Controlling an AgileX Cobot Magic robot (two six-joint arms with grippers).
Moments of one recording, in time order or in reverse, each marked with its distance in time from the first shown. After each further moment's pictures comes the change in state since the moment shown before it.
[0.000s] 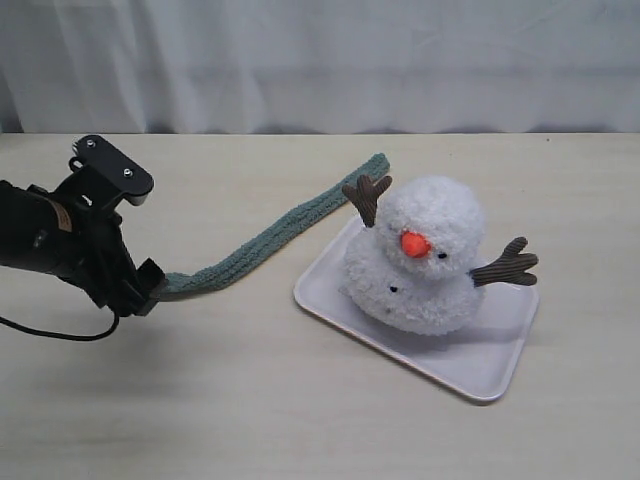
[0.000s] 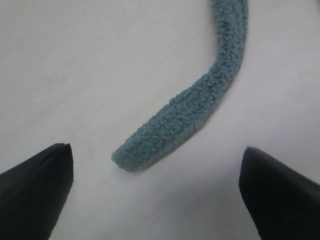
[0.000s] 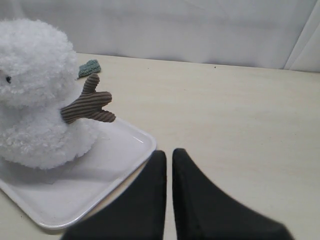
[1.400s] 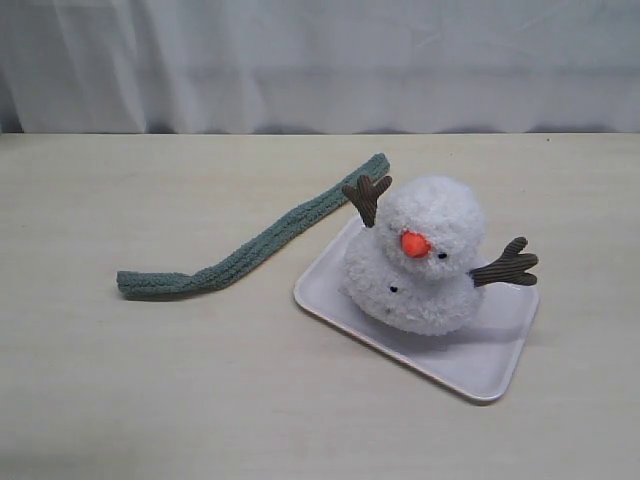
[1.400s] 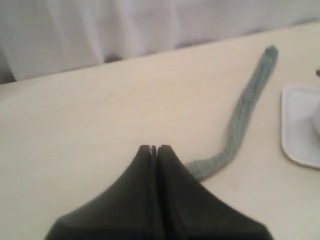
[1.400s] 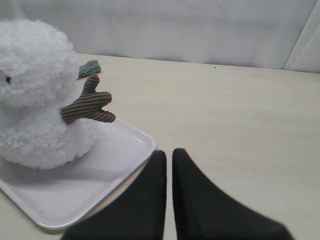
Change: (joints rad) left arm 0.068 -0.812 0.171 0.022 0.170 -0.358; right arm 0.000 0.000 0.000 0.000 0.000 0.000
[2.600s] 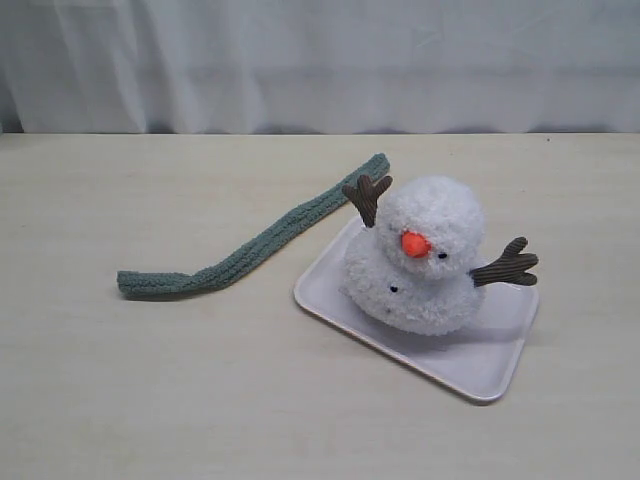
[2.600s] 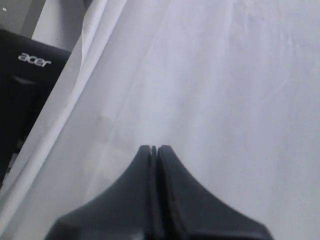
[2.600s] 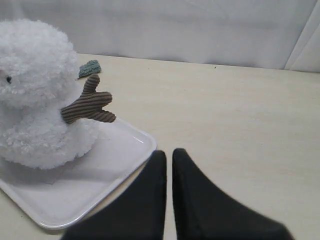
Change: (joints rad) left arm 0.222 -0.817 0.590 -0.197 -0.721 -0.184; right arm 0.000 0.000 0.000 0.000 -0.002 0.000
